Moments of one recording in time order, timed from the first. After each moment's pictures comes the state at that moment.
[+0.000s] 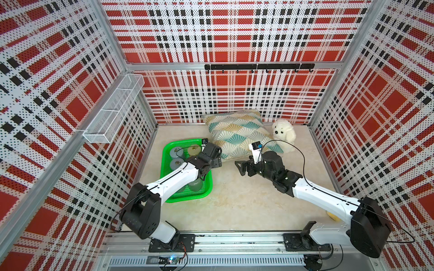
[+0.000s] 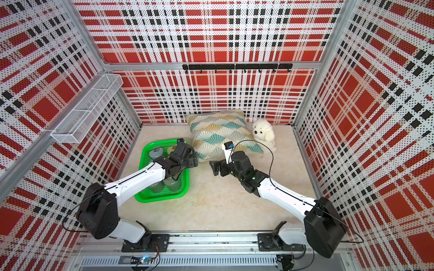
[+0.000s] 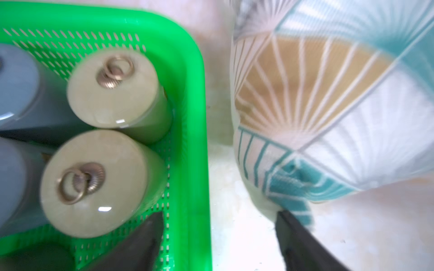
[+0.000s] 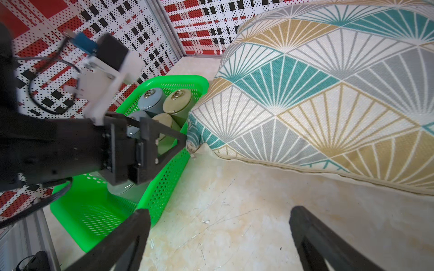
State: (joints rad) left arm -0.56 1.47 1.06 -0.42 -0.34 -0.59; right arm 0.72 1.30 0.83 0.08 -0.02 0.33
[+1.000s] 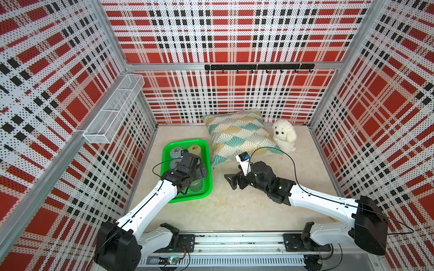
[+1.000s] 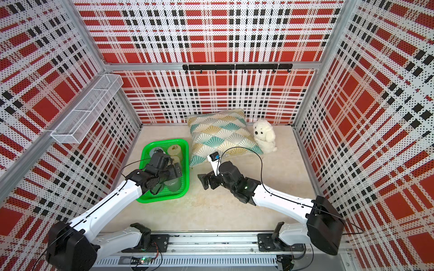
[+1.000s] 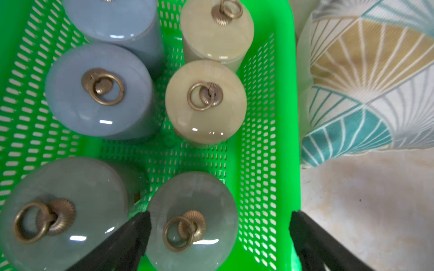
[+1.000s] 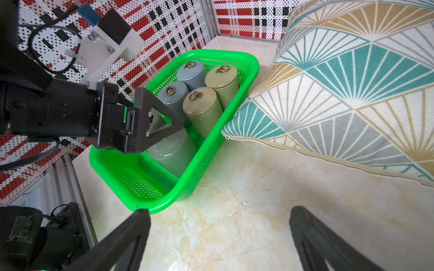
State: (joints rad) left arm -0.41 1.16 0.83 -0.64 -0.22 -0.61; right arm 0.94 1.30 0.82 0.06 0.07 0.31
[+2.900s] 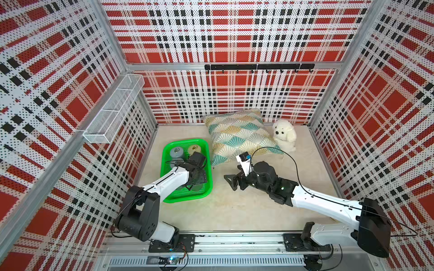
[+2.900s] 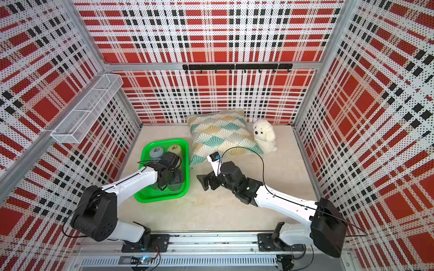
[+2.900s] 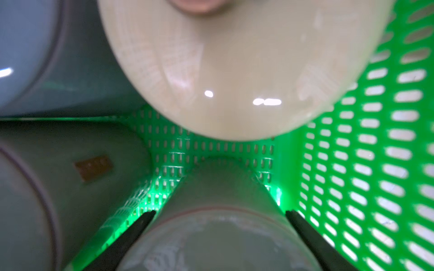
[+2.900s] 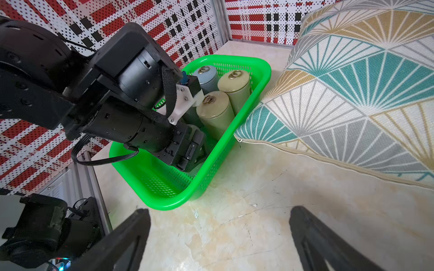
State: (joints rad) left arm -0.39 1.47 0.88 -0.68 -0.21 -0.55; right arm 0.94 1.27 0.82 0.06 0.02 0.31
